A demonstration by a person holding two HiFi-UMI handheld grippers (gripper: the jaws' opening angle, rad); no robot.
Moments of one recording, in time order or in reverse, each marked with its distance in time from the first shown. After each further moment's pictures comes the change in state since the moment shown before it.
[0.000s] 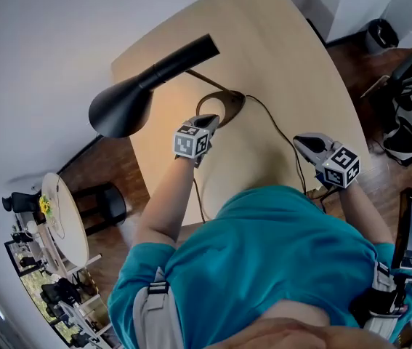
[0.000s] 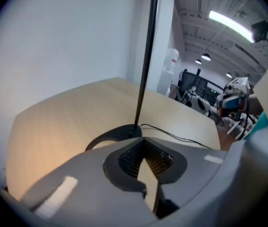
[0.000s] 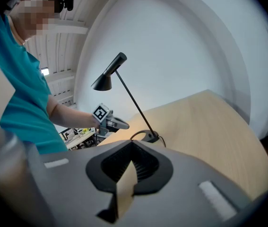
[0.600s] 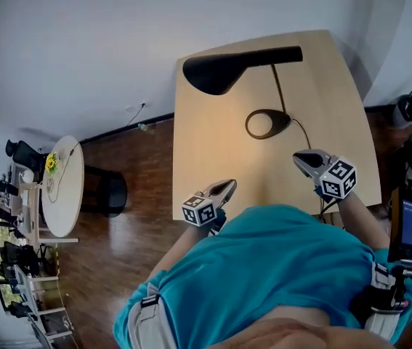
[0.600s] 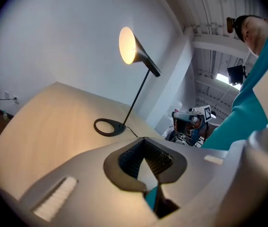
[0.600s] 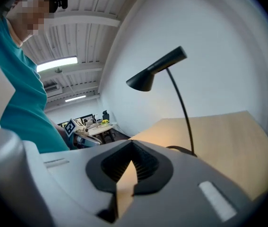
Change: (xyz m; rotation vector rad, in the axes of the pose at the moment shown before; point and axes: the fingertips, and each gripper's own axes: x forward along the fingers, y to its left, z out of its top) left arm -0.322 -0.225 -0.110 -0.353 -0.617 -0.052; right arm -0.056 0.279 0.088 -0.317 0.072 0.230
